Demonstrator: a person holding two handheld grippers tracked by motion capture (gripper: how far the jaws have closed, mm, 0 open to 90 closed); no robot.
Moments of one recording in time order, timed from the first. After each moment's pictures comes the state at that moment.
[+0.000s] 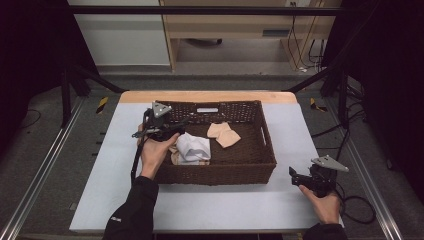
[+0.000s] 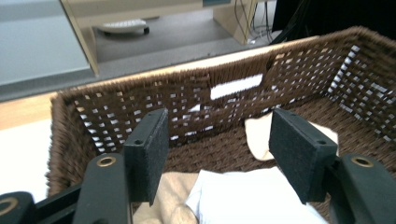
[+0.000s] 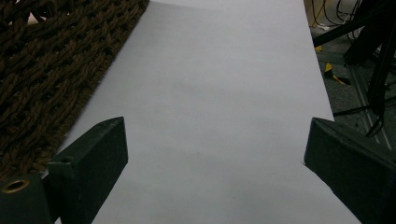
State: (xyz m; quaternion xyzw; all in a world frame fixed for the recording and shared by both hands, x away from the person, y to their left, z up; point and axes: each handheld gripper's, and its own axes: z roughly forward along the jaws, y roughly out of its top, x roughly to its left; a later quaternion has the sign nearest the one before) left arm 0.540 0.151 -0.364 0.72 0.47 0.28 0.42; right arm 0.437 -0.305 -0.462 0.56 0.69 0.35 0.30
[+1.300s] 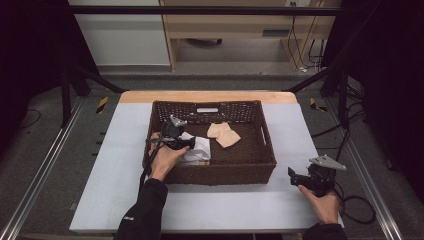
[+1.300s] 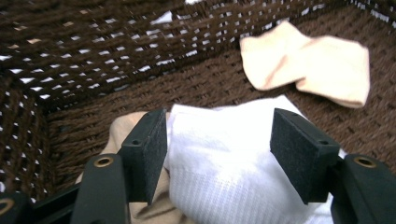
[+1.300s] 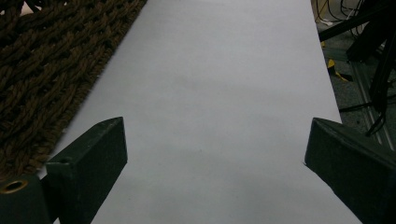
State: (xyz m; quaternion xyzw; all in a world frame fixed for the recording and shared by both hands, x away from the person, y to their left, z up) left arm 0.551 0.128 -0.419 0.79 0.47 0.22 0.33; right arm 0.440 -0.303 -0.464 0.56 0.70 0.34 0.30
